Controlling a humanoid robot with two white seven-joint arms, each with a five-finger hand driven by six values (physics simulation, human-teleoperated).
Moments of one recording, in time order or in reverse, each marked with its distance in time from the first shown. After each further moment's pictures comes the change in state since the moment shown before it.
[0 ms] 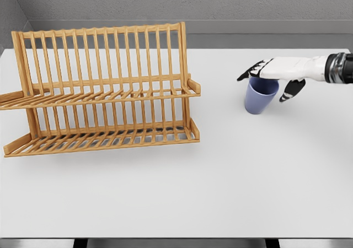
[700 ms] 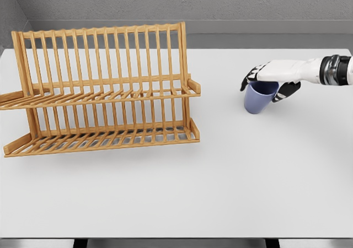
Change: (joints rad) left arm 0.002 0.000 0.000 0.000 0.000 0.000 0.000; right arm -0.006 0.021 0.021 0.028 -0.002 0.001 0.000
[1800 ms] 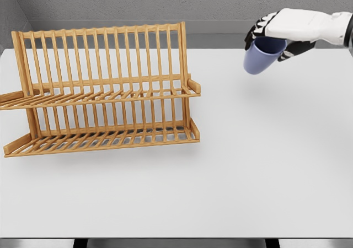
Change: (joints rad) left arm -0.002 0.000 0.000 0.000 0.000 0.000 0.000; right arm -0.055 -0.042 -0.192 -0.170 0.007 -0.006 0.001
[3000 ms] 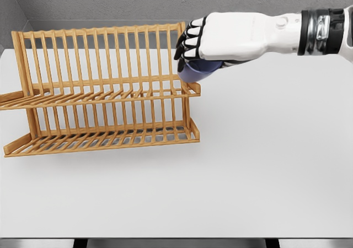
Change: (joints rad) left arm 0.000 0.000 0.000 0.000 0.000 0.000 0.000; right arm -0.061 0.072 0.035 -0.409 -0.002 0.002 0.000
